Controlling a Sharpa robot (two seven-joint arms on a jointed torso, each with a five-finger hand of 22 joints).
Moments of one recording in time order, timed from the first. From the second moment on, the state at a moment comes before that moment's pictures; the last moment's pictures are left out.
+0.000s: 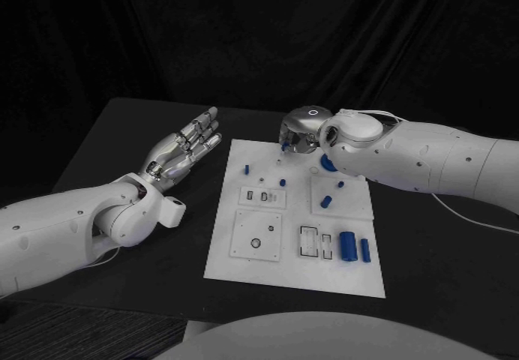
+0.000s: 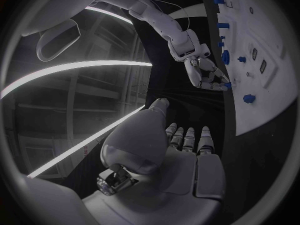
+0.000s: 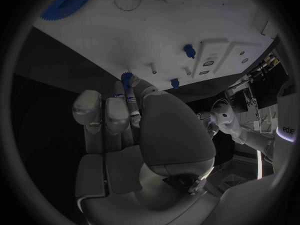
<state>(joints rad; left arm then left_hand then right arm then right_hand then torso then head) 1.21 -0.89 -0.22 1.52 -0.23 -0.10 0.68 1.42 0.26 -0.10 0.16 0.55 0.10 -0.04 0.02 0.02 0.00 -0.04 0.00 0.00 0.00 -0.01 0.00 0.00 0.15 0.00 0.09 0.01 0.00 1.33 -0.53 -0.22 1.13 -1.64 -0.28 -0.06 1.45 -0.06 0.30 0.09 0.18 1.11 0.10 0.10 0.14 1.21 0.05 0.06 0.06 1.47 -0.06 1.15 0.94 0.13 1.32 0.05 1.15 1.08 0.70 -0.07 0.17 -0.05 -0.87</state>
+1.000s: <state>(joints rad) 1.21 -0.89 -0.22 1.52 -0.23 -0.08 0.67 1.41 0.26 -0.10 0.15 0.55 0.14 0.00 0.02 0.02 0.00 -0.04 0.00 0.00 0.00 -0.01 0.00 0.00 0.15 0.00 0.09 0.01 0.00 1.32 -0.53 -0.22 1.12 -1.64 -0.26 -0.06 1.41 -0.10 0.29 0.12 0.16 0.86 0.07 0.06 0.09 0.99 0.09 0.06 0.06 1.41 -0.02 1.09 0.86 0.13 1.27 0.08 1.09 1.04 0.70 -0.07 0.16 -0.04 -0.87</state>
